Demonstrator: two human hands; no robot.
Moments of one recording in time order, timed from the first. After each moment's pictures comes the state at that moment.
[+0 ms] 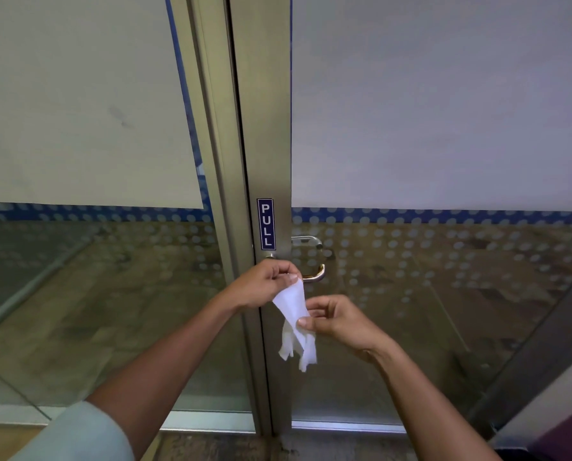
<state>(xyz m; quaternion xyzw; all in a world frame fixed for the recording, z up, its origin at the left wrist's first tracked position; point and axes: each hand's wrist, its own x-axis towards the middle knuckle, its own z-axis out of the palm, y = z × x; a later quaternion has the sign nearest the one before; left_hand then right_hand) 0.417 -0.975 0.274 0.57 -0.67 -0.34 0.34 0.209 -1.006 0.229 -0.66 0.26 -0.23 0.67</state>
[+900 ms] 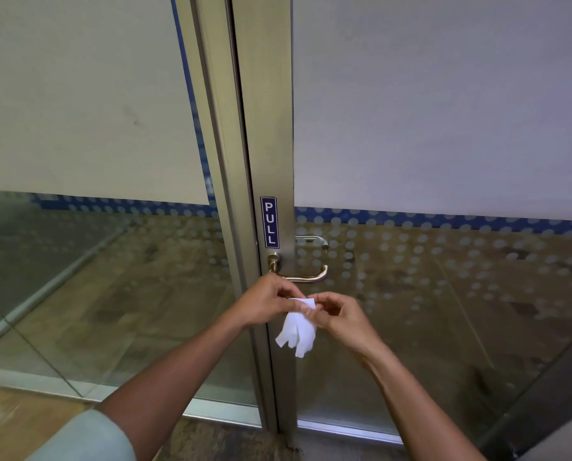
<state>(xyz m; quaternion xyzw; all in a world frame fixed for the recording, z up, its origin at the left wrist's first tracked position) 0.387 -0.966 0.249 0.61 -0.62 -0.35 0.36 0.201 -1.021 0.215 -0.64 0.34 -0.30 0.62</state>
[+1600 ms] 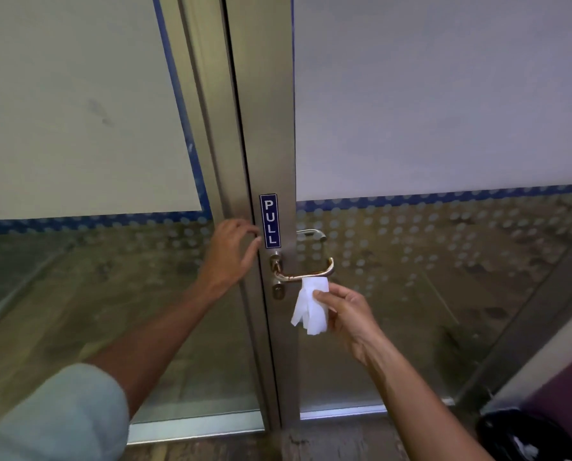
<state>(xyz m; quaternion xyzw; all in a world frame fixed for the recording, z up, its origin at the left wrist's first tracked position) 0.504 -1.012 0.260 0.62 -0.69 0.09 0.37 0.257 -1.001 0.212 -0.39 0.40 -0.42 0.71</state>
